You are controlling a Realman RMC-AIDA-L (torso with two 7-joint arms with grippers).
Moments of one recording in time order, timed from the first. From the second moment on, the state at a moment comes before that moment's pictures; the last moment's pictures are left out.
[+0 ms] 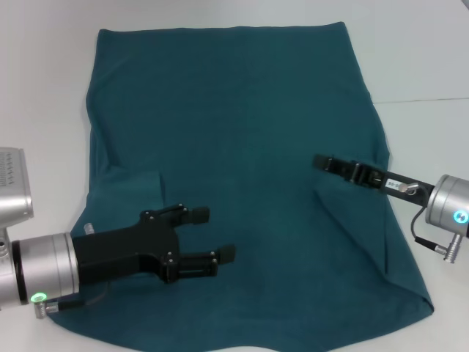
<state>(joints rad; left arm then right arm) -0.54 -2.16 0.76 0.61 1.90 1.52 -1.31 0.60 2.09 -0.52 -0.40 -1.85 -1.19 1.74</state>
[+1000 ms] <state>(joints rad) -0.55 -2.16 0.76 0.60 1.91 1.51 -1.33 0.46 1.94 -0.58 -0.42 -1.90 -1.30 2.08</state>
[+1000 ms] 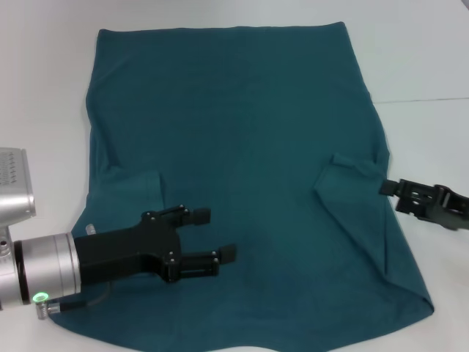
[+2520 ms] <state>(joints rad) -0.52 -2.16 0.77 0.60 1.92 1.49 -1.33 0.49 1.95 -0.58 -0.44 -2.09 -1.29 2.32</state>
